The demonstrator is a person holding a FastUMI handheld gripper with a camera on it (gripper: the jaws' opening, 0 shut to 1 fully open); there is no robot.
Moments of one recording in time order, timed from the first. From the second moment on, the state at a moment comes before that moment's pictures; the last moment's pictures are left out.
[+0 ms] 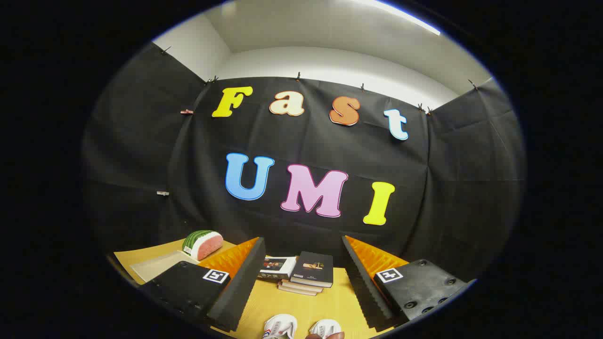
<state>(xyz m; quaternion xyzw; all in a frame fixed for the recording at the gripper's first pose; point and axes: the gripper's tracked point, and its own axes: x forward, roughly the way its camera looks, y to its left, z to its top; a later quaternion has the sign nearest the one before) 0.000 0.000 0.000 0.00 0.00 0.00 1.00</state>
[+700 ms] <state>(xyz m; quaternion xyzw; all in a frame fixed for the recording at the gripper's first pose) -0.004 -0.001 -0.007 -0.01 0.01 -0.01 1.00</state>
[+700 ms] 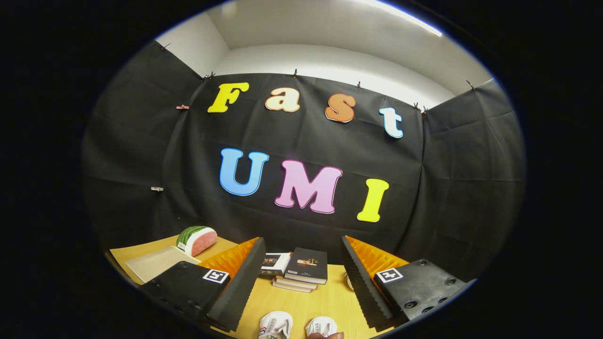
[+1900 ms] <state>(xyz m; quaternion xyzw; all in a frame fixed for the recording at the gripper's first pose) 0.018 0.110 -0.109 0.13 0.21 0.22 0.95</state>
